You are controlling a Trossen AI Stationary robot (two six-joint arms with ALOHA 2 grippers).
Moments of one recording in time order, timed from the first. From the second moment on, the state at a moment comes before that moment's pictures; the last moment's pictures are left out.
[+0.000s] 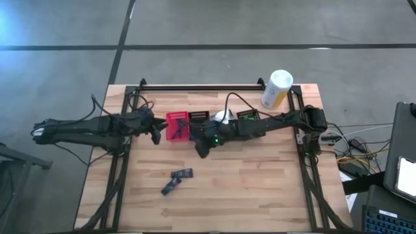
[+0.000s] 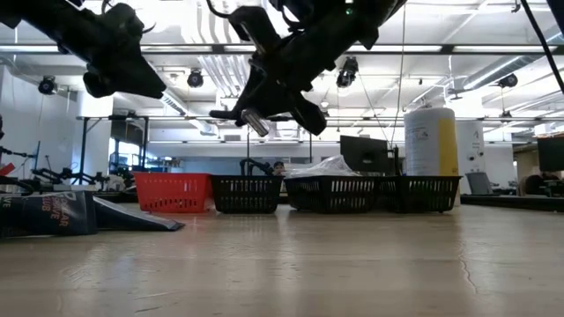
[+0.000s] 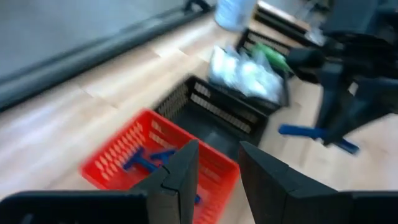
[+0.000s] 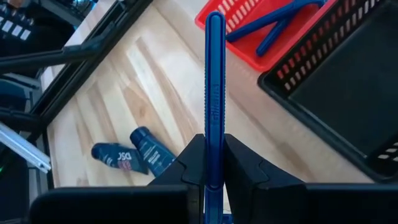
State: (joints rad) left arm 0.05 0.60 0.55 -0.44 -0.36 -0.48; right arm 0.01 1.90 1.36 -0.16 0.00 0.82
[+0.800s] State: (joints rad) left arm 0.11 0.85 0.55 -0.13 0.05 -0.28; right arm 0.01 1.90 1.36 -0.18 -0.03 0.75
